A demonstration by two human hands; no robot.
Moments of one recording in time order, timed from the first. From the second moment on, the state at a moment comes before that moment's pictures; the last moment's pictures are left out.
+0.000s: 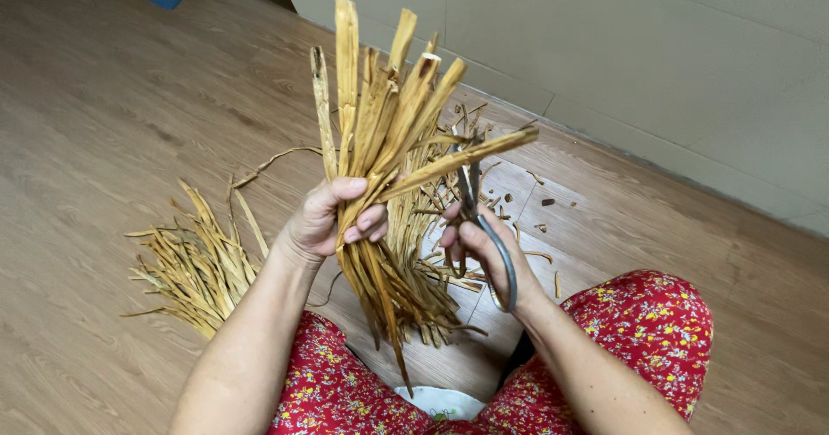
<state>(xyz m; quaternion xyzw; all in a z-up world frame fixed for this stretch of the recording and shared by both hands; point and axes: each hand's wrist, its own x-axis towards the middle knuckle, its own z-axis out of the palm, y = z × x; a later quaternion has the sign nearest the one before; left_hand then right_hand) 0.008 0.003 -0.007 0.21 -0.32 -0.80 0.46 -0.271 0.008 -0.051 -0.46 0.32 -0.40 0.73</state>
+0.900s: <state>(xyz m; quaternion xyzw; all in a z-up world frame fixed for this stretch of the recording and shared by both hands) -0.069 0.001 -0.039 0.41 -0.48 -0.73 0.28 -0.299 -0.031 -0.058 -0.38 0.26 -0.48 0.74</state>
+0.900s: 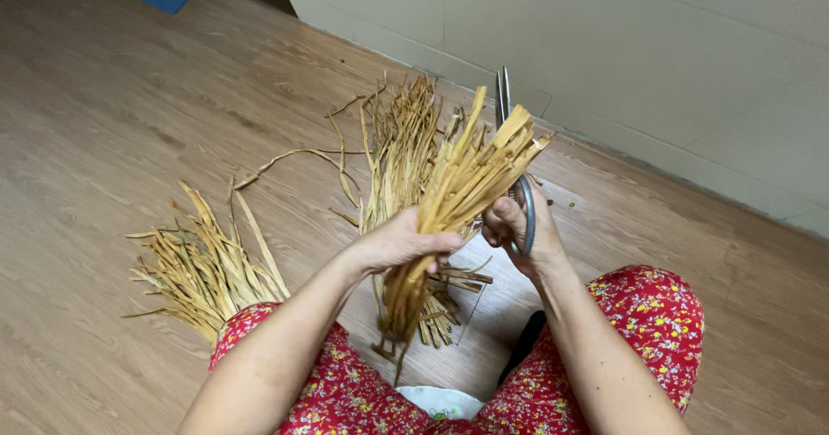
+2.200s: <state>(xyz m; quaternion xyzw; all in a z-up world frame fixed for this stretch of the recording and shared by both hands) 0.007 -0.075 -0.028 0.21 -0.09 -0.64 0.73 -0.261 0.018 -0.044 -0.55 0.20 -0.51 0.63</state>
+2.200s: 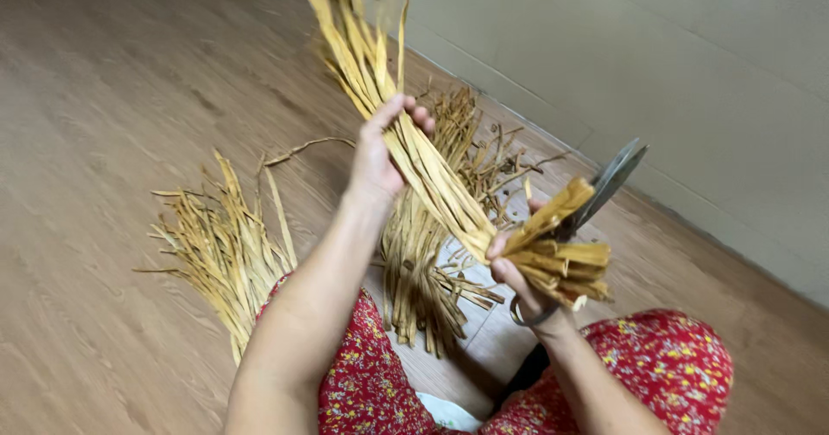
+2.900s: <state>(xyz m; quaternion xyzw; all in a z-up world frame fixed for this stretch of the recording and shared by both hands) 0.112 -0.046 0.016 0.35 -0.29 -0.57 0.69 -0.305 -0.051 -0.071 -0.29 0.49 -0.53 0.63</state>
